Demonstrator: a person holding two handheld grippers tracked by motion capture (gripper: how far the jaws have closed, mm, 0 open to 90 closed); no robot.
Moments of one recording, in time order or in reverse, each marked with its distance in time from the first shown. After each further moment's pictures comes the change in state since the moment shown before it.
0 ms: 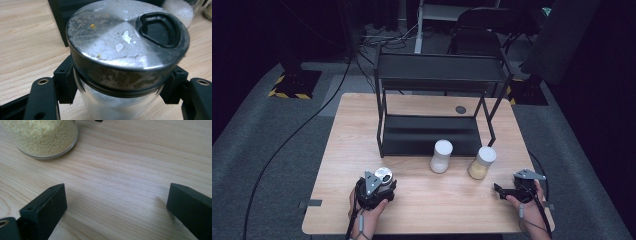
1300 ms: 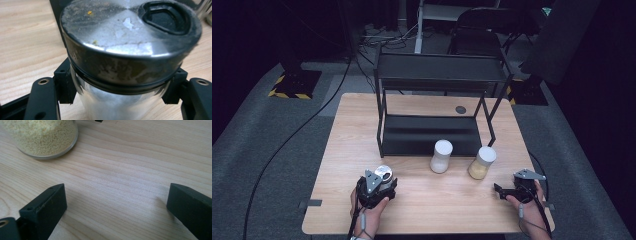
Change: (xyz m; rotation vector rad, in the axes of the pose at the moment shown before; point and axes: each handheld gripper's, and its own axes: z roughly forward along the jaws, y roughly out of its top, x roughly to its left) left arm -0.003 0.004 0.004 -0.013 0.009 -0.037; right arm 0.000 0.000 0.000 -0.001 -0.001 0.000
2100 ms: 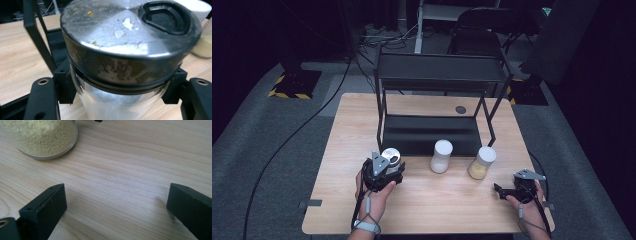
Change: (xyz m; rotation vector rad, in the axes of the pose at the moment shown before) left arm -0.001 0.061 0.003 -0.045 -0.045 0.050; right arm 0.001 0.000 0.000 0.000 -0.004 0.003
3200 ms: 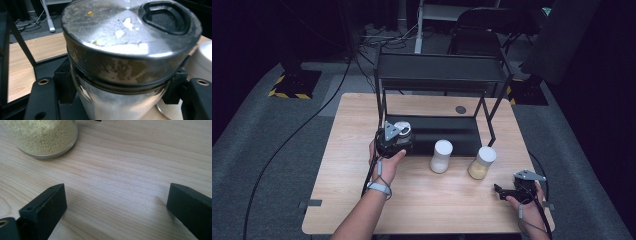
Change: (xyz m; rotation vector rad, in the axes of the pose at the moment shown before) left arm 0.033 0.046 0.077 -0.037 -0.055 -0.005; right arm 0.002 -0.001 -0.001 0.000 -0.006 0.006
